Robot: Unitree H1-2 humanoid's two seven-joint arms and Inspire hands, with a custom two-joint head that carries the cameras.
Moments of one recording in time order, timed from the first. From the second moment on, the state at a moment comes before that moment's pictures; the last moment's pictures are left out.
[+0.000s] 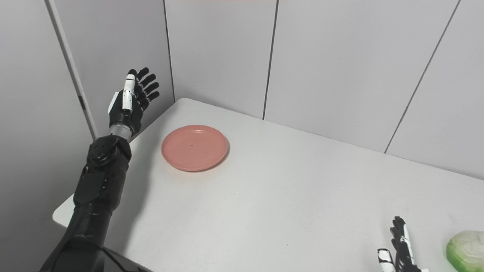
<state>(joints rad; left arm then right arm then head) -0.46 0.40 0.46 0.33 -0.36 0.10 0.01 -0.05 -0.14 0.08 0.00 -0.12 -0.19 0.08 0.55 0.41</state>
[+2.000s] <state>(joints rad) -0.47 0.40 0.41 0.72 -0.37 -0.02 -0.09 -0.03 -0.14 0.07 -0.03 -0.13 -0.15 0.09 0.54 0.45</state>
